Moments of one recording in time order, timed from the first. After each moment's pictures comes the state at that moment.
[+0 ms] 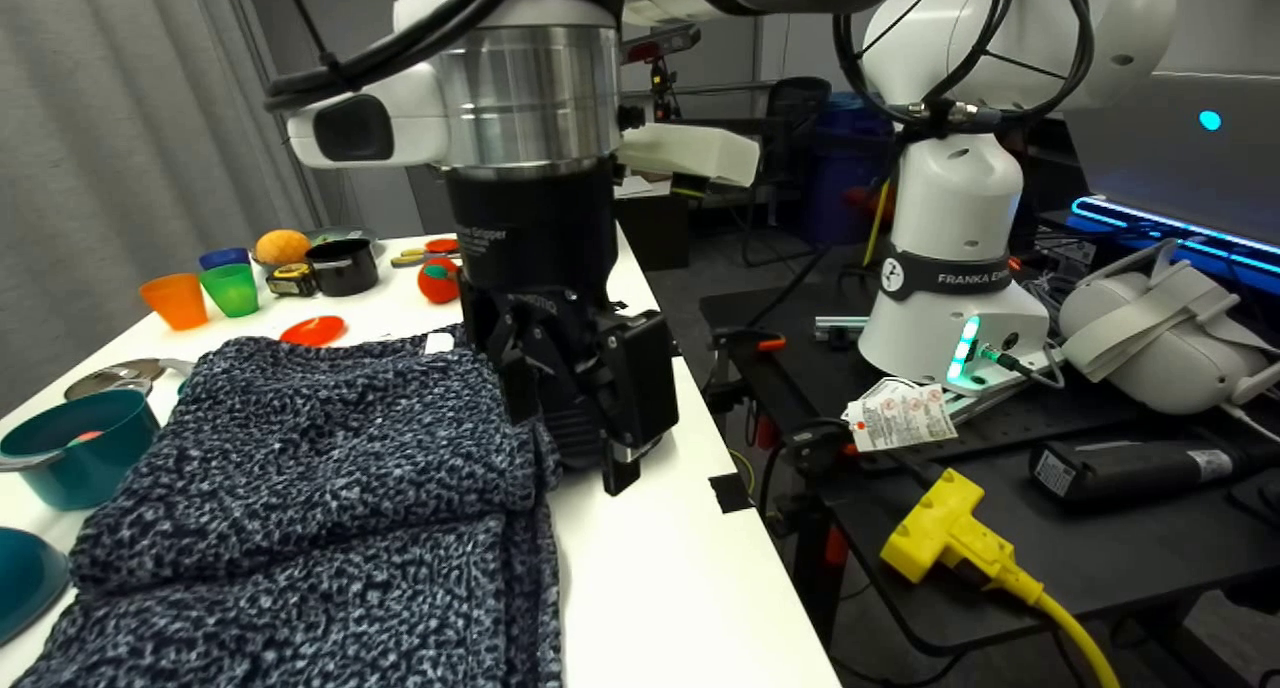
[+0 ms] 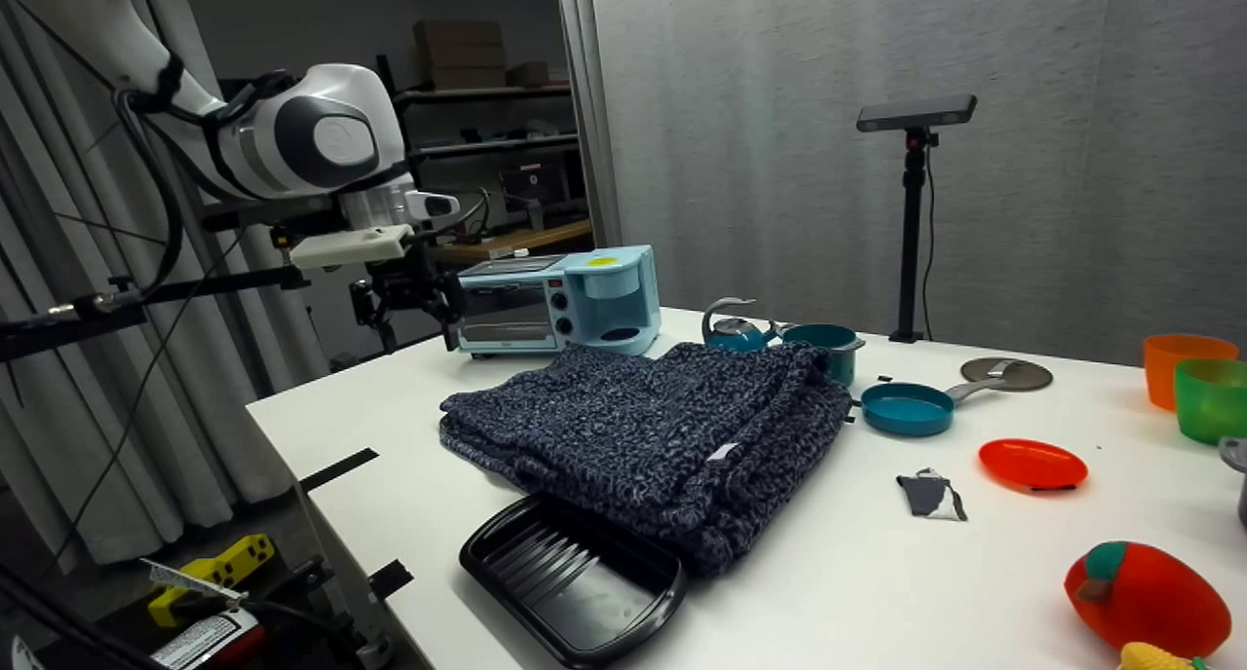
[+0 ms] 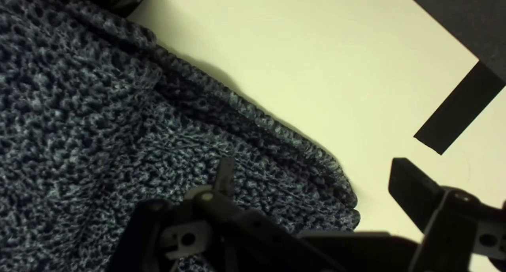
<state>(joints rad) 0.25 -0.02 0.23 -2.46 0.03 2.48 -0.16</state>
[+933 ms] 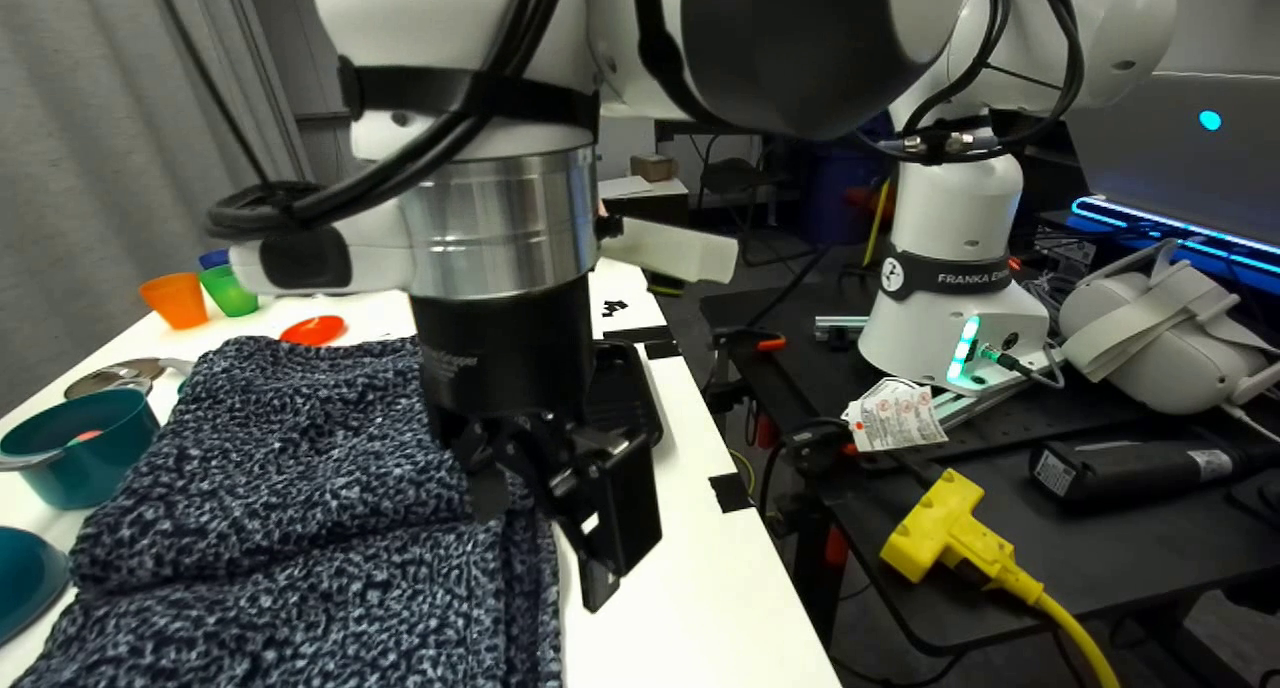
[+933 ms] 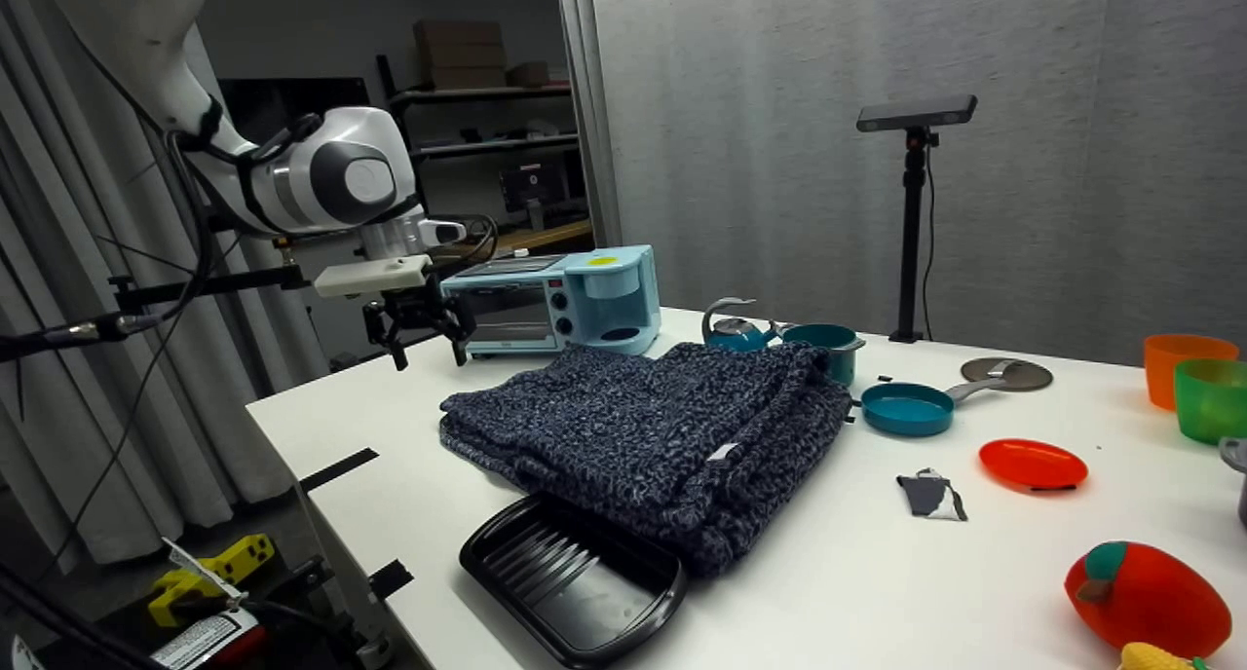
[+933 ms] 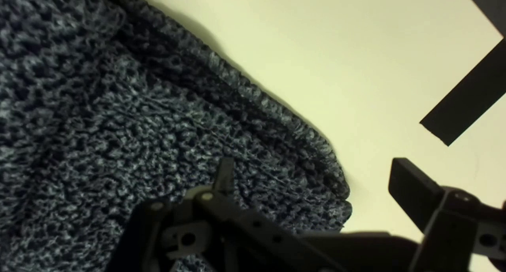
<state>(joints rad) 0.26 0.16 0.26 -2.37 -0.04 2.59 -0.15</state>
